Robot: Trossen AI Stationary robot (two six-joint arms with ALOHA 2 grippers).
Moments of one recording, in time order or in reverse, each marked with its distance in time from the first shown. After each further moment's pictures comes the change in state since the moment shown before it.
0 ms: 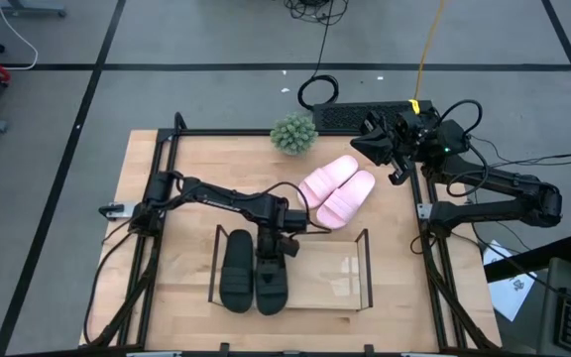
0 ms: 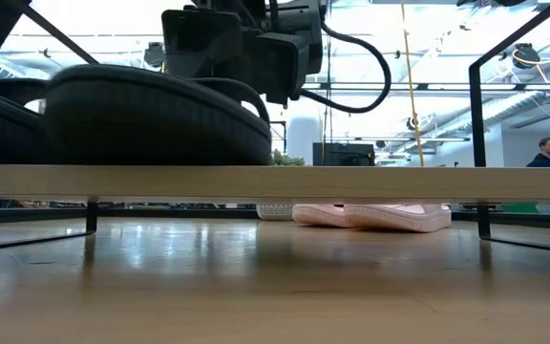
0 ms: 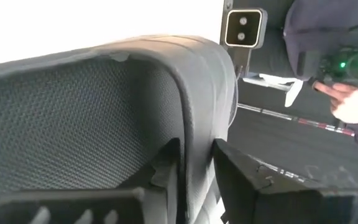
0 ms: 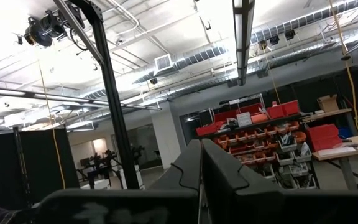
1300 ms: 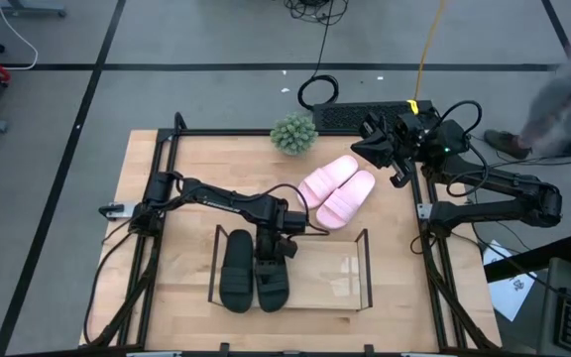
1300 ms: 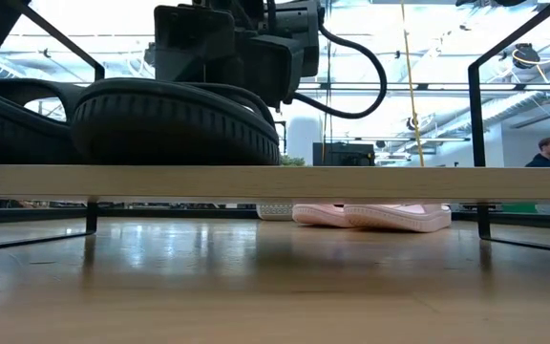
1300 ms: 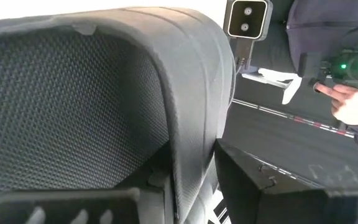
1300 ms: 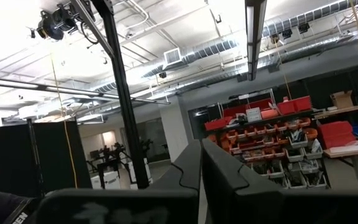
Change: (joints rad) left arm -0.014 0.000 0.000 -0.045 0.015 -0.019; right arm 0.000 0.000 0.000 0.000 -0.052 0.001
